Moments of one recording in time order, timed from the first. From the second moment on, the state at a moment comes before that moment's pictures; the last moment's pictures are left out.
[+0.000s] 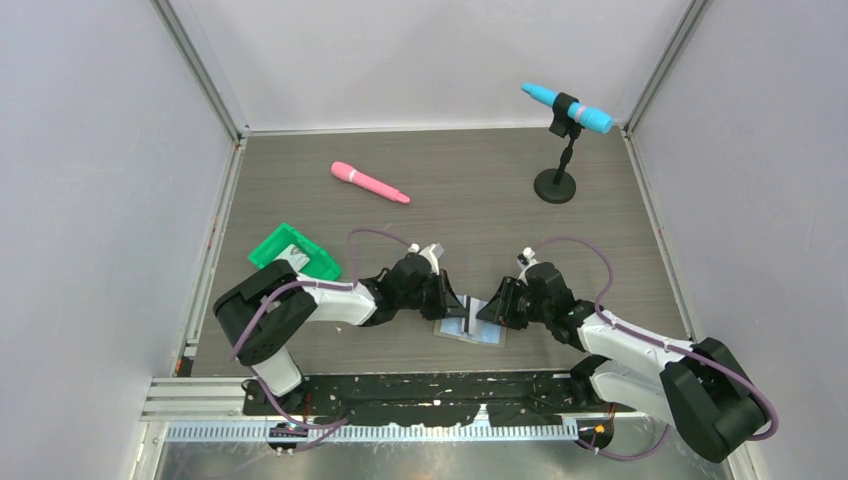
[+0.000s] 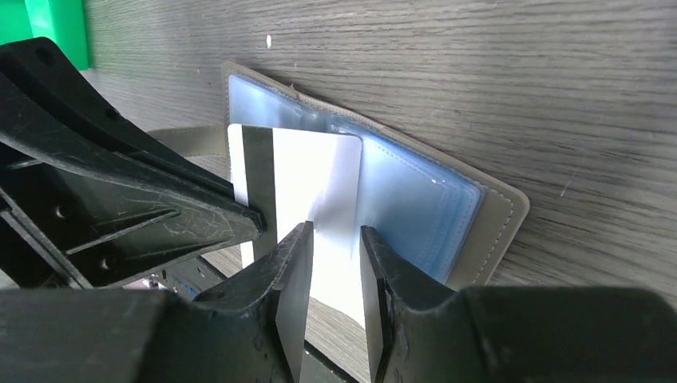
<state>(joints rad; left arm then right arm) -0.93 1.66 0.66 0.39 0.26 -1.05 0.54 1.05 0.24 0.05 -0.31 0.85</state>
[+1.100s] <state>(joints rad) -0.78 1.03 0.71 -0.20 0.12 -1.10 0.98 0.72 0.37 0.29 0.06 -0.03</state>
